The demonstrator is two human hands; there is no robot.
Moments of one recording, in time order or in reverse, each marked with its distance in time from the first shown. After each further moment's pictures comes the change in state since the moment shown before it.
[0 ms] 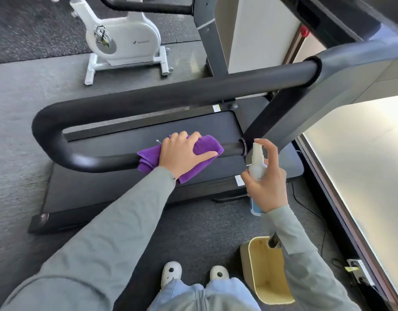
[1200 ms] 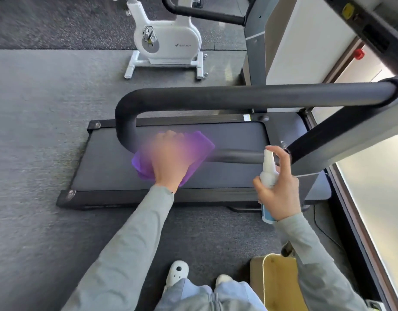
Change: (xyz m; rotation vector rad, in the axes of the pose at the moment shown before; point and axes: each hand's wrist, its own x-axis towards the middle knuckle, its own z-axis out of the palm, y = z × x) left_hand -0.078 -0.092 -0.012 -0.048 0.430 -0.364; right_hand -0.015 -0.039 0.053 -0.015 -0.112 -0.112
